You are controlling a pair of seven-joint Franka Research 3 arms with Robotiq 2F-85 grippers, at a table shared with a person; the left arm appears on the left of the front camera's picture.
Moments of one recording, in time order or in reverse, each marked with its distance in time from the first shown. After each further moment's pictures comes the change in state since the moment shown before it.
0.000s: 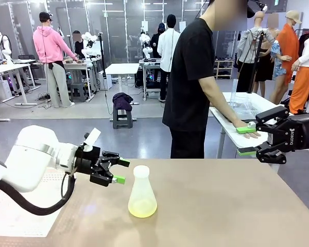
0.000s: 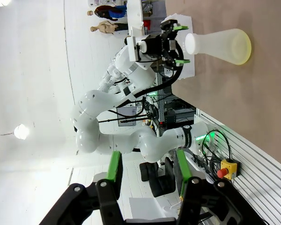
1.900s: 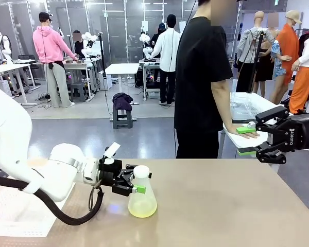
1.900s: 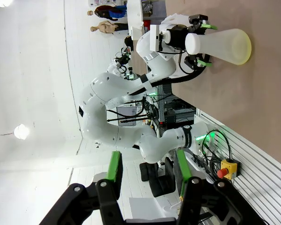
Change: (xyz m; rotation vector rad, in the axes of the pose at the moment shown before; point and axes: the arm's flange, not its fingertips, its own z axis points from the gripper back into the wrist) left arm -0.045 0.020 -0.082 -0.162 -0.206 0.071; right arm 0.000 0.000 0.000 0.000 0.000 0.000
